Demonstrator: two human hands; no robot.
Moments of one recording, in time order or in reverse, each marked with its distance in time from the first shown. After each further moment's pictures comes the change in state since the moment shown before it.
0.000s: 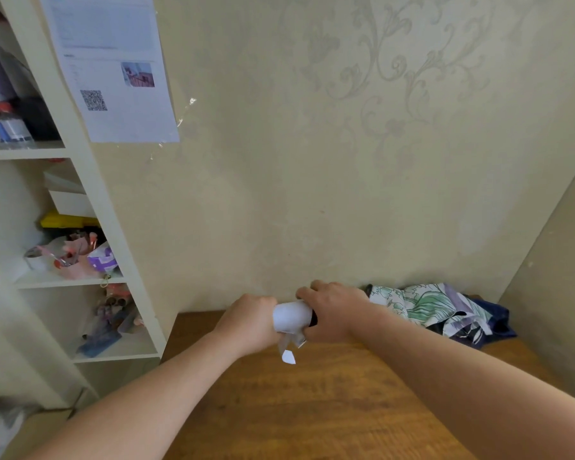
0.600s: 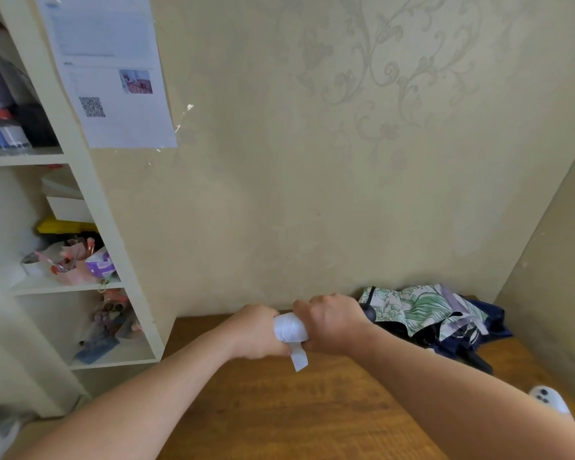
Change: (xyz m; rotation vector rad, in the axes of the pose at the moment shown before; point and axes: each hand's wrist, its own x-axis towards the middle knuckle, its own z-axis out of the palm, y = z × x) left_hand -0.016 0.010 -0.017 -0.268 -0.282 -0.003; right_hand -0.012 -0.016 0.013 -0.130 0.119 -0.003
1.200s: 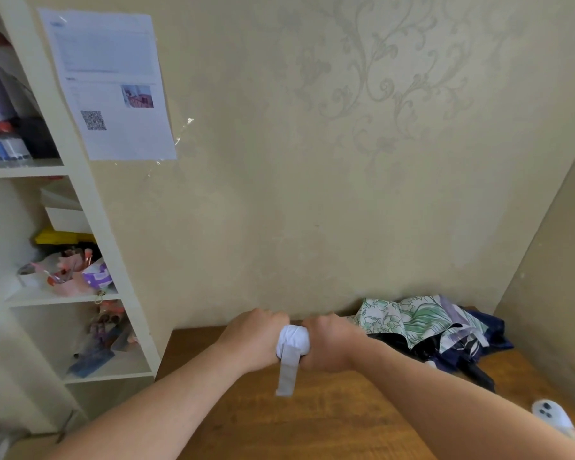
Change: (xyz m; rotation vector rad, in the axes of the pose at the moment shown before) left_hand 0.010 0.009 -0.001 0.458 0.230 0.231; right_hand 0.000 0.003 0.003 0.334 -0.219 0.131
